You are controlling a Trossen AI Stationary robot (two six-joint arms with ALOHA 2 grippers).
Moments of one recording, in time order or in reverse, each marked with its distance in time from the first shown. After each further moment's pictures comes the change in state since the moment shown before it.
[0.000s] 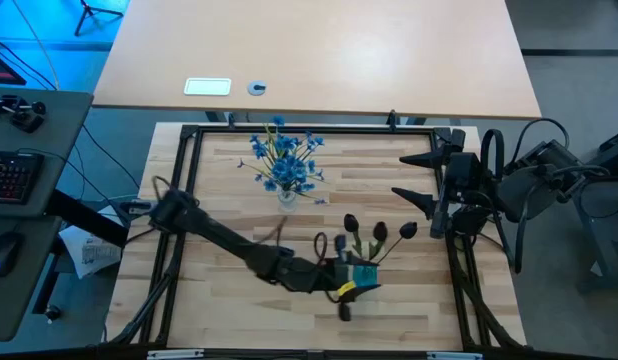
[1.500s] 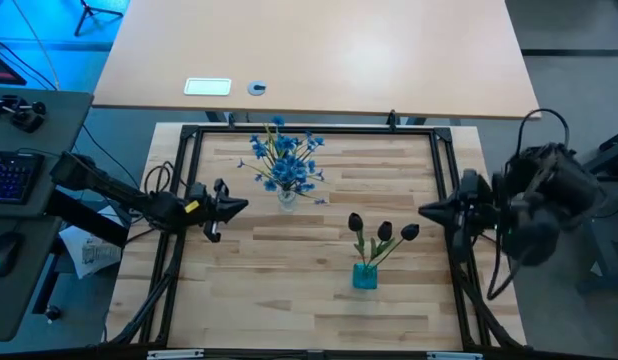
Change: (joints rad) left arm 0.127 -1.352 -1.620 0.572 0.052 -0.355; right arm 0.234 -0.139 -0.283 -0.305 -0.036 0.780
